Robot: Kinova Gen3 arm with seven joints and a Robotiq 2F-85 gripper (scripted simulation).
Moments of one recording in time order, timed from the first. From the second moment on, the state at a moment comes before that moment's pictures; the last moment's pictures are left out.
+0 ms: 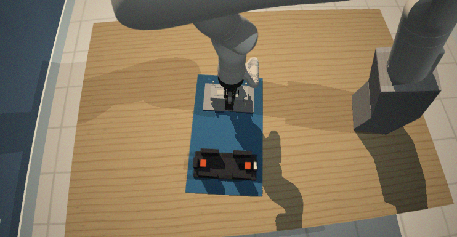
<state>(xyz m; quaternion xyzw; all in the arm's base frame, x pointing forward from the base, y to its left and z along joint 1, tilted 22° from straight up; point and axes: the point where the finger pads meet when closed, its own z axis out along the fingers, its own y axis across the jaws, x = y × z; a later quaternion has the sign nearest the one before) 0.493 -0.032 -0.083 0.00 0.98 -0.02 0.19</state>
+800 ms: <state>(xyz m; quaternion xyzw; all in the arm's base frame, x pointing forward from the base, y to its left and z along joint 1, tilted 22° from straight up) 0.457 -0.034 -0.020 0.00 0.98 -0.03 0.18</state>
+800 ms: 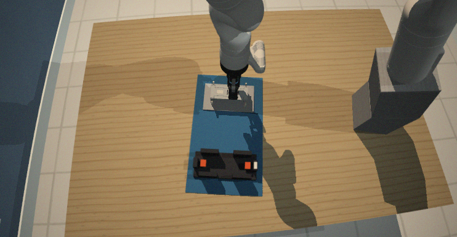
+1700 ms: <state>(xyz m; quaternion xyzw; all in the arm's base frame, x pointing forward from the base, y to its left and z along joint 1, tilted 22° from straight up) 0.453 -0.027 0.022 0.00 0.98 -0.02 0.19</state>
